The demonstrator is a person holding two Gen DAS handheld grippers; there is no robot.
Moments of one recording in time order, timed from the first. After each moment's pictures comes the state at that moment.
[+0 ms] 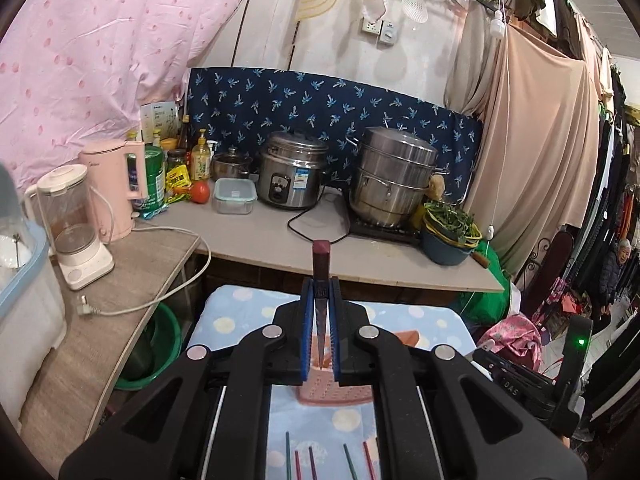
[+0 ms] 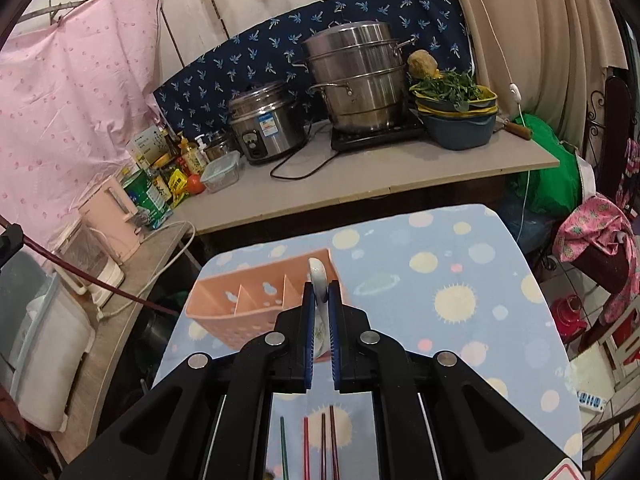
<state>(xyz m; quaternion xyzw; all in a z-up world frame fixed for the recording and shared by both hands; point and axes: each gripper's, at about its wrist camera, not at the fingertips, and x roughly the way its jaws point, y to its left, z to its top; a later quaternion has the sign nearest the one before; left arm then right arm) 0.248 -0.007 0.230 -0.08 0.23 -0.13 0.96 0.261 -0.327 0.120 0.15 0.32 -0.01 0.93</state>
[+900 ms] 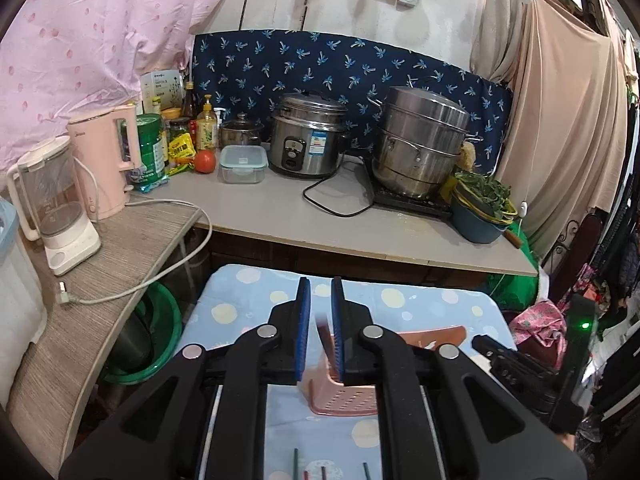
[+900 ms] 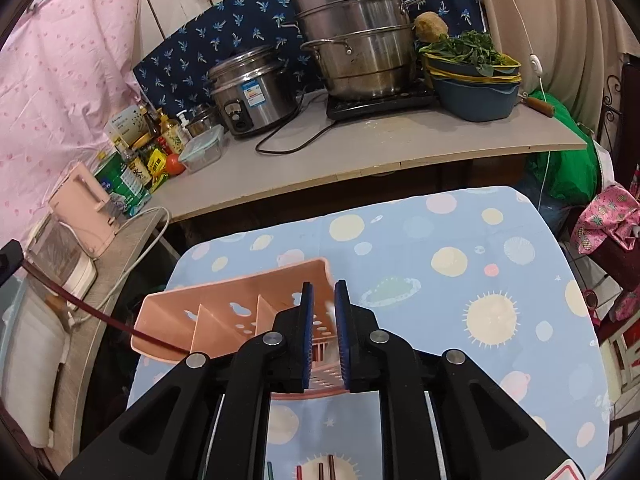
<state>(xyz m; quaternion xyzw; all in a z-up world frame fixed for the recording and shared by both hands) 0.320 -0.028 0.163 -0.06 0.28 -0.10 0.95 0.333 -0.319 0.066 0.15 0.37 -0.01 0.92</state>
